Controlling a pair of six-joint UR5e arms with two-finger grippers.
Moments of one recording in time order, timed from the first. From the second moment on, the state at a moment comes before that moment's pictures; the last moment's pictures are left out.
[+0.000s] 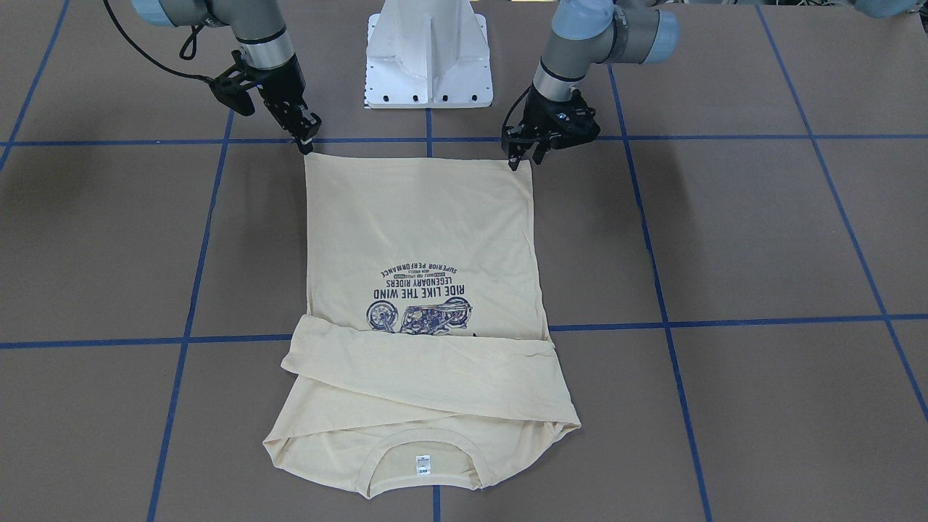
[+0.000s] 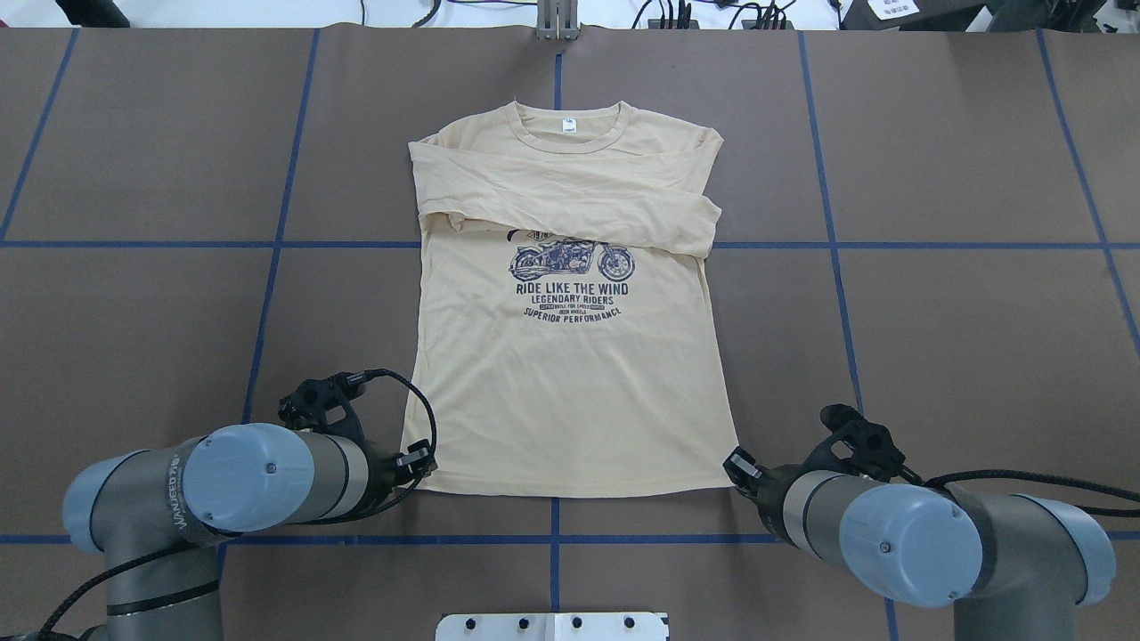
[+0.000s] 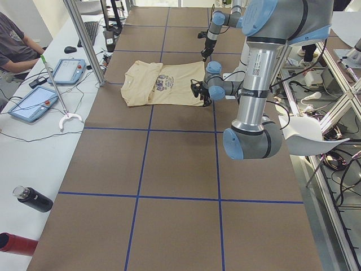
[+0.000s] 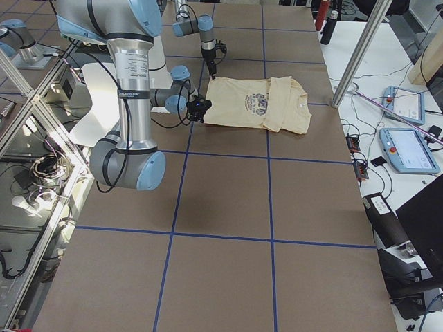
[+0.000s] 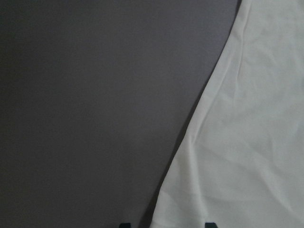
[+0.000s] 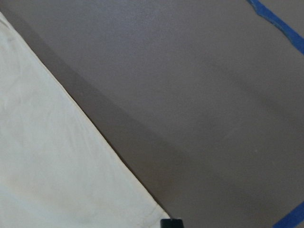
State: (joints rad) left arm -0.27 -1.83 -1.93 -1.90 -1.66 -1.80; right arm 0.17 -1.50 2.11 -1.31 1.47 2.19
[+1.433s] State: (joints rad) left arm -0.24 -1.79 -2.17 -1.77 -1.80 -1.85; right arm 0.10 -1.60 2.30 -1.31 1.54 2.20
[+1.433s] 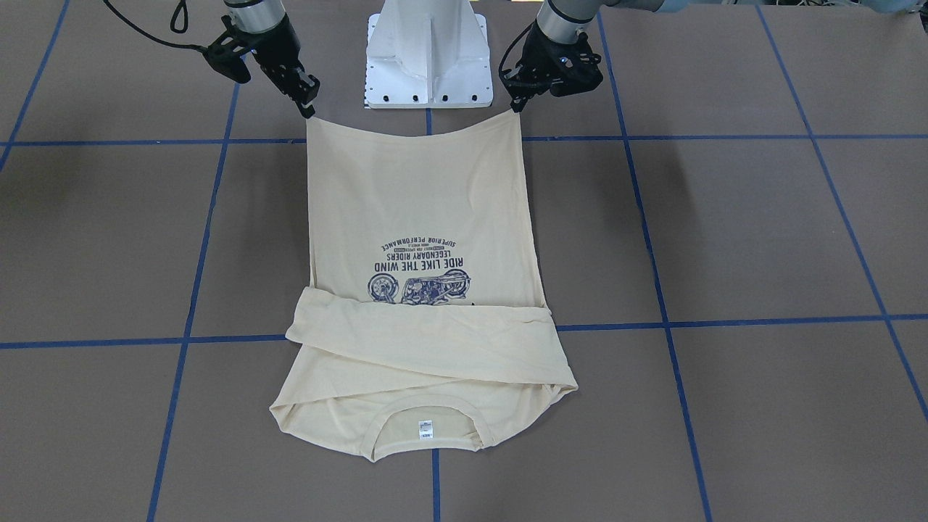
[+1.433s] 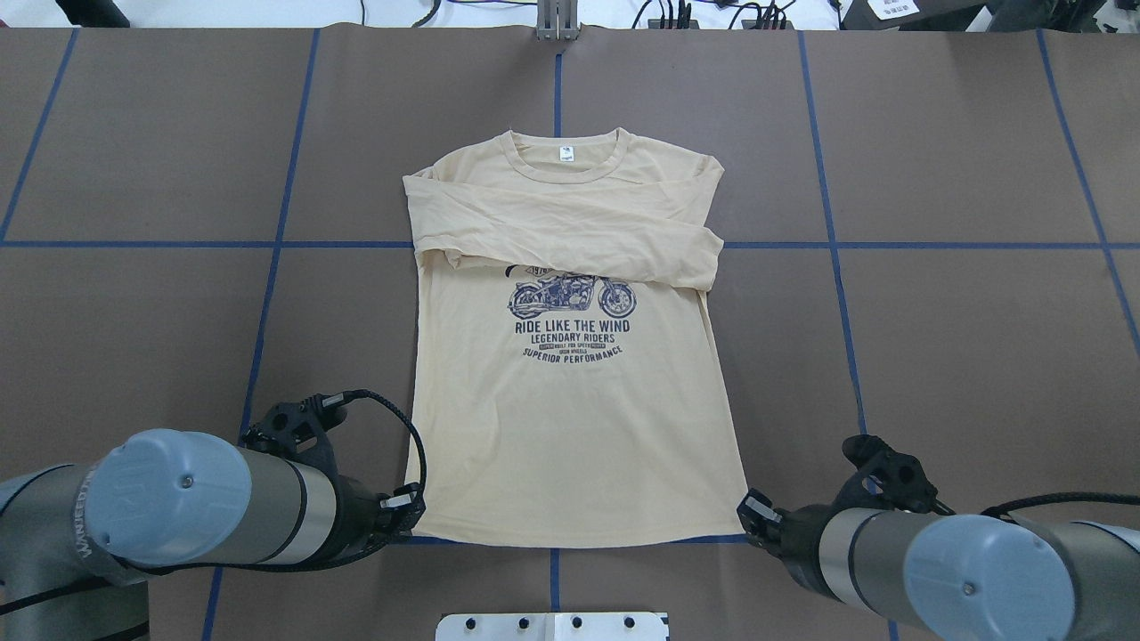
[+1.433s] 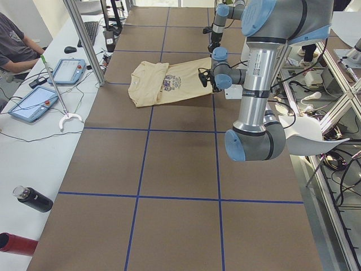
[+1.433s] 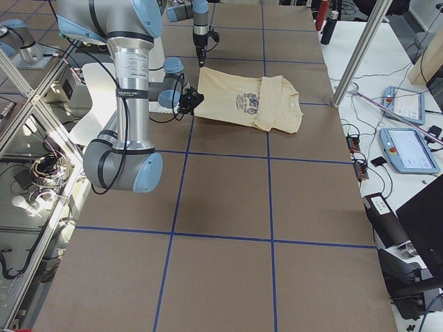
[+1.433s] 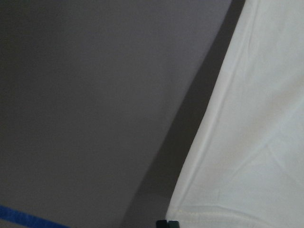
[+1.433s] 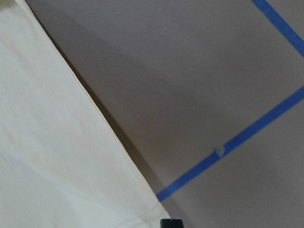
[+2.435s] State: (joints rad) left arm -0.46 -1.97 -2.14 -1.71 -1.87 -1.70; right arm 0.42 -1.39 2.27 -1.54 1.79 2.11
